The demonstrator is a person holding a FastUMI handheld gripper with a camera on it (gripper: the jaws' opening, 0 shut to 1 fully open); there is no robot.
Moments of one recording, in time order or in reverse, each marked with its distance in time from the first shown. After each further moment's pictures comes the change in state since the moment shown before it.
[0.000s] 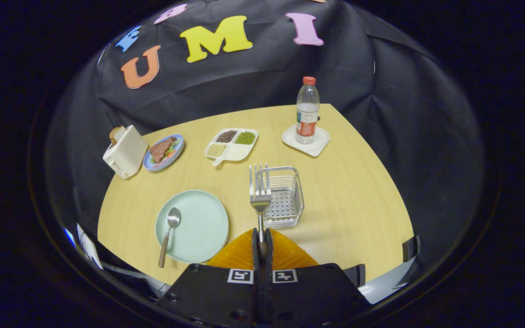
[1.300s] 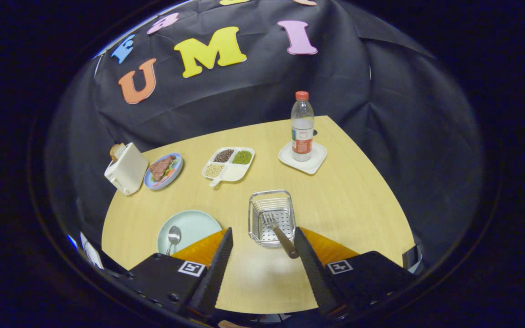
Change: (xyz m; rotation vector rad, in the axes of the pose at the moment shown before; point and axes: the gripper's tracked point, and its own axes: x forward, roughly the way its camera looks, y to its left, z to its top) arm -0.008 0.001 0.038 0.012 -0.139 0.034
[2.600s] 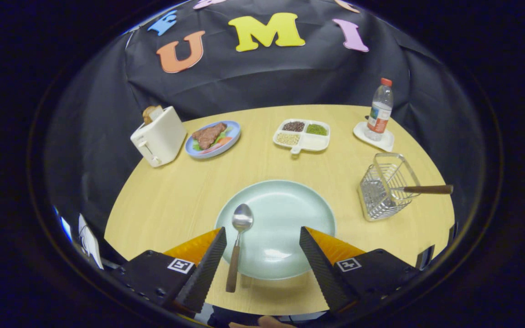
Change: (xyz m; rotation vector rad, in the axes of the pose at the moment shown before) arm 0.056 0.191 -0.106 -0.101 0.111 0.090
